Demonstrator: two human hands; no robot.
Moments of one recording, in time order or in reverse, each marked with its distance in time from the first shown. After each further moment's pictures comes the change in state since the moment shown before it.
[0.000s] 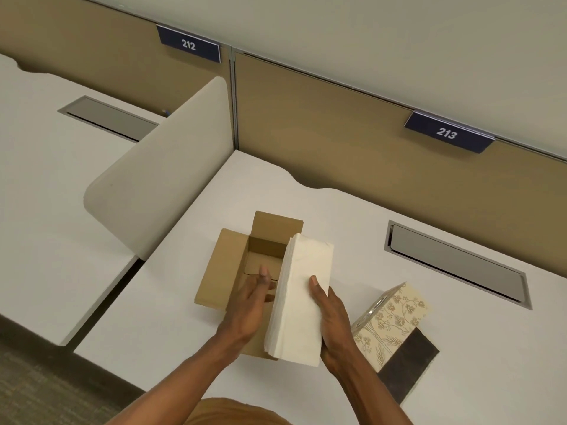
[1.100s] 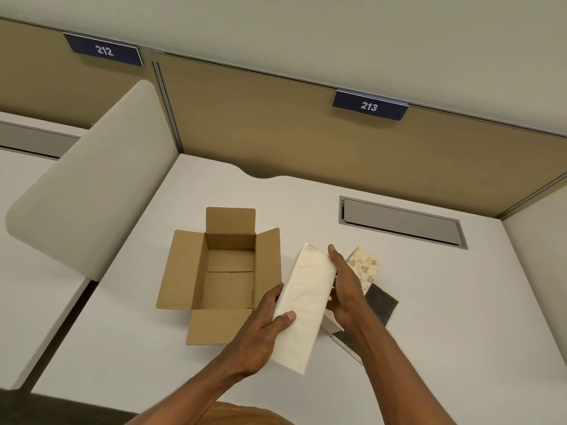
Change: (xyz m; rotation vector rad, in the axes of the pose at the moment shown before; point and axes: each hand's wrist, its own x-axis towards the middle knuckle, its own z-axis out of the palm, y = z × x) left_hand -0.039 -0.029 0.067 0.131 -0.501 0.158; right_hand -0.003 -0.029 -0.089 0.108 0.368 0.025
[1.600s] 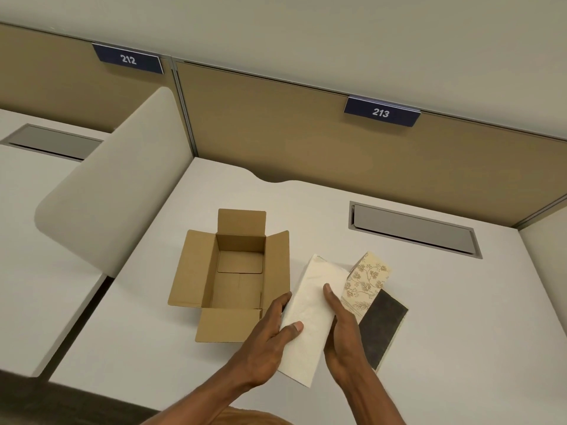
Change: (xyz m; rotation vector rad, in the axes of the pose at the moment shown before) left_hand -0.015 -0.005 0.008 0.007 0.042 -0.020; right_hand -0.049 0.064 -0.004 0.220 -0.140 -0.086
